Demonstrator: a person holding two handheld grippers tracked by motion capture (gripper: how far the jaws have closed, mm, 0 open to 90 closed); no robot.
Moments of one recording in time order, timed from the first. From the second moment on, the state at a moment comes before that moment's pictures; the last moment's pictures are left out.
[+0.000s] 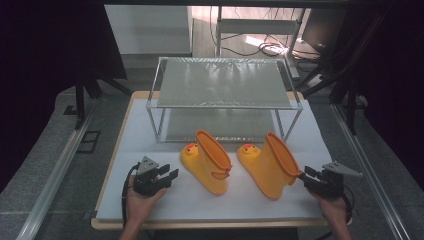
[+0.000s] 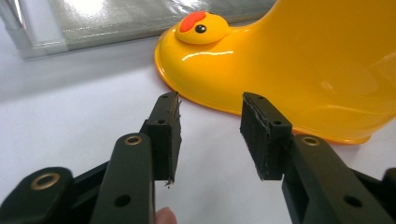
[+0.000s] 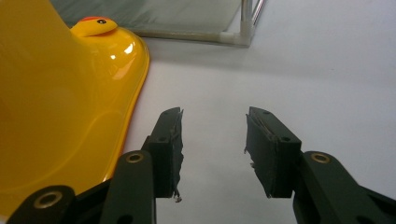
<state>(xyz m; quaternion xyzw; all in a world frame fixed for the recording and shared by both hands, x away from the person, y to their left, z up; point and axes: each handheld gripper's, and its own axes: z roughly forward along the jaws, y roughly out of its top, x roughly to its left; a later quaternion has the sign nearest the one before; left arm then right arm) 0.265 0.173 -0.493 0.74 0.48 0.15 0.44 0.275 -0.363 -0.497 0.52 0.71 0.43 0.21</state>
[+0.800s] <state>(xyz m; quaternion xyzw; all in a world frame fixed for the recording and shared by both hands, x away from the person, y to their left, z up) 0.268 0.185 -0.491 0.73 0.49 0.15 0.44 0.322 -0.355 -0.488 0.46 0.76 0.43 0.17</state>
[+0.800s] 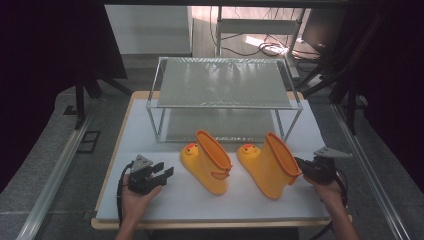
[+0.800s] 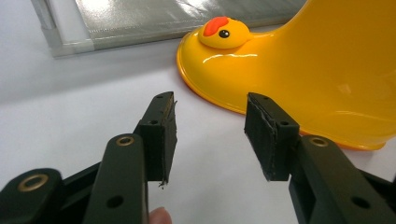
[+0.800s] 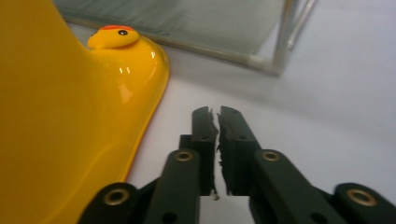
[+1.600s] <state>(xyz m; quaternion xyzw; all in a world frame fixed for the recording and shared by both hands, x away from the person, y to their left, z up) 0.266 0.182 -0.494 0.74 0.48 0.15 0.44 0.332 -0.326 -0.514 0.40 0.81 0.43 0.09</state>
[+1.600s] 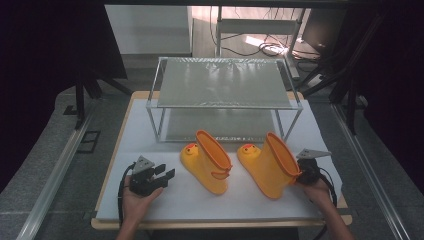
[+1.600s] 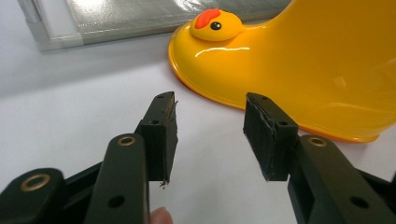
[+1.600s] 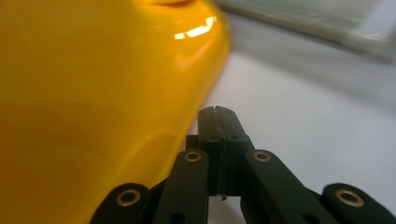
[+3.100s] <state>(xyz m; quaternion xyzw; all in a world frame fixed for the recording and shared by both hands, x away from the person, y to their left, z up) 0.263 0.184 -0.492 0.74 0.48 0.14 0.45 0.267 -0.315 -0.496 0.39 0.79 0.44 0.13</state>
